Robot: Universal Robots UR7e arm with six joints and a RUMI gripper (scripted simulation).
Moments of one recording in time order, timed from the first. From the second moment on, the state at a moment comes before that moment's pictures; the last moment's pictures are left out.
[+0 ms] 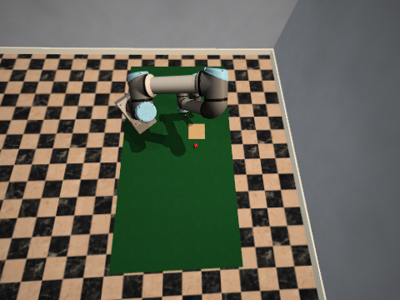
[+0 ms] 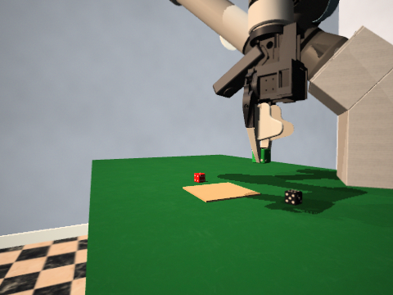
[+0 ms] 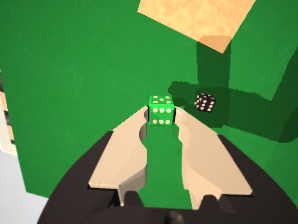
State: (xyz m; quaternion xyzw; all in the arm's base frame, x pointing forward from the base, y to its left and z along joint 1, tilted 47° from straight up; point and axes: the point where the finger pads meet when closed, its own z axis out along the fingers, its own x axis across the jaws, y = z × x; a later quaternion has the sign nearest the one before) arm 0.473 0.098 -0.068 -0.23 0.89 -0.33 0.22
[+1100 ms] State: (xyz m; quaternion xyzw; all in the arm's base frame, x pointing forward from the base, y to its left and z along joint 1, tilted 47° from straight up) arm 0.473 0.097 -0.068 -0.21 0.90 -0.30 0.22
